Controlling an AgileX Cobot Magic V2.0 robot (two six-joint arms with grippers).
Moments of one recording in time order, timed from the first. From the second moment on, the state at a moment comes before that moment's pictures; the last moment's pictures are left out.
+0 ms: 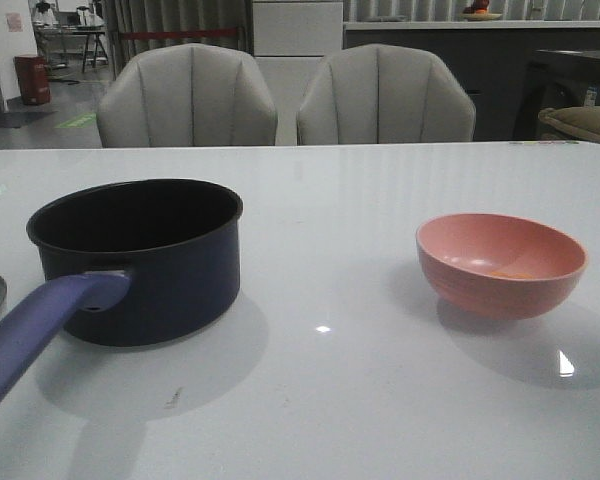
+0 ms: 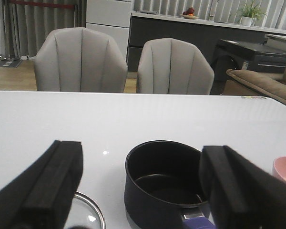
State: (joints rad) left arm -0.20 0.13 -0.35 -0.15 0.33 -0.01; right arm 0.14 0.97 -0.50 0.01 0.24 0.14
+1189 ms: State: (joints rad) left arm -0.20 0.13 -0.35 -0.15 0.33 -0.01; right arm 0.14 1.84 -1.20 0.07 0.55 0.13
